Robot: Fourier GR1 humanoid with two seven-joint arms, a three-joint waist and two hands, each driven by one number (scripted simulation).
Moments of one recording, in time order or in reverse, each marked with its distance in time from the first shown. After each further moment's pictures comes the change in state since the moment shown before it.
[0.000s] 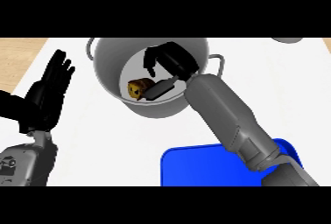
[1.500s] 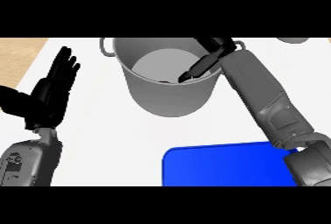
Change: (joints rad) left arm -0.028 -0.017 -0.016 0.008 -0.018 0.000 -0.003; right arm -0.156 -0.145 -0.282 0.338 -0.475 0.617 -0.247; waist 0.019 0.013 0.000
